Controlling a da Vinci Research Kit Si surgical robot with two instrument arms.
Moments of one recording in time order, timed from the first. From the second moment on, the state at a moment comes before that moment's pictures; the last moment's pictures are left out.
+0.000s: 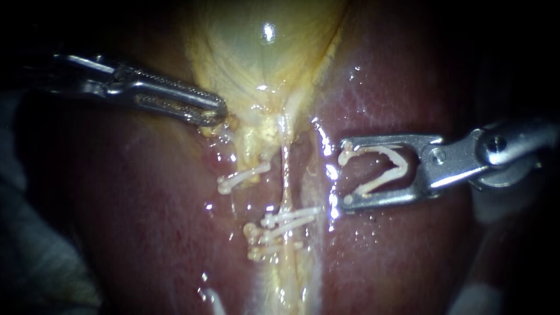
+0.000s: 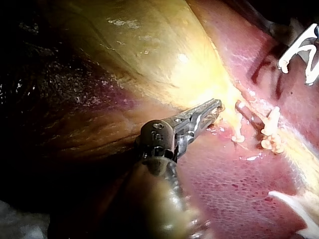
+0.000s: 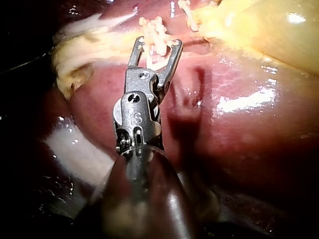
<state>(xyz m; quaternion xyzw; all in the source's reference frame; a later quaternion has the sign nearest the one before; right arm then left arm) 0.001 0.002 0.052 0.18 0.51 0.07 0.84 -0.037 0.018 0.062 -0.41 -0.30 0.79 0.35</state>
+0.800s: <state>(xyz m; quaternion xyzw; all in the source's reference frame) 0.001 0.002 0.051 0.18 0.51 0.07 0.84 -0.032 0.020 0.052 -0.43 -0.28 0.77 0.38</state>
